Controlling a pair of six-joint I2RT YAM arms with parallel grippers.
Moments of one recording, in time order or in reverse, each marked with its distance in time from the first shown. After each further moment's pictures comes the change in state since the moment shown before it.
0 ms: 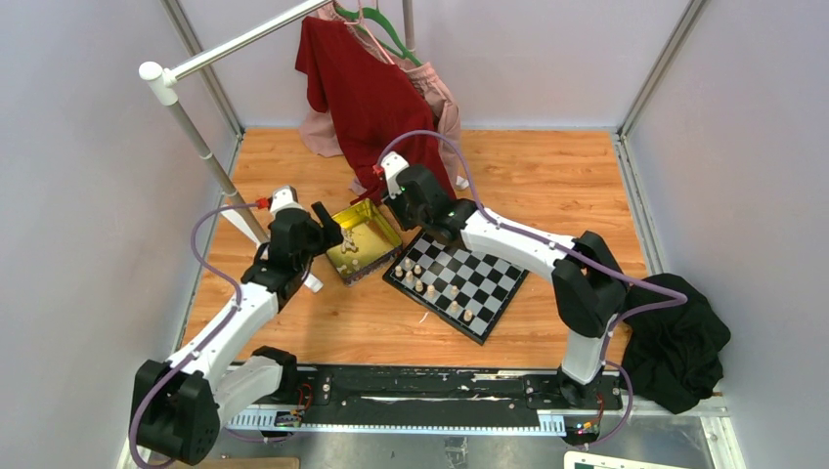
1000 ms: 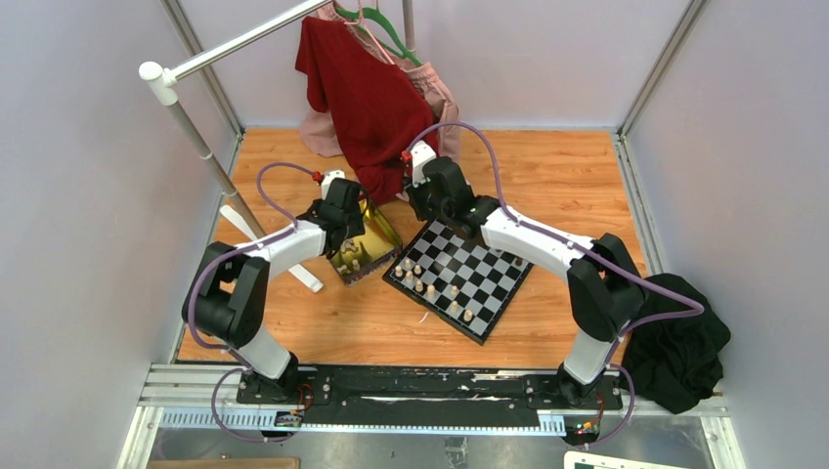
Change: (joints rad) left arm -0.109 0.600 0.354 -0.082 -0.140 0.102; right arm -0.107 -0.089 -0.121 0.099 -0.037 0.058
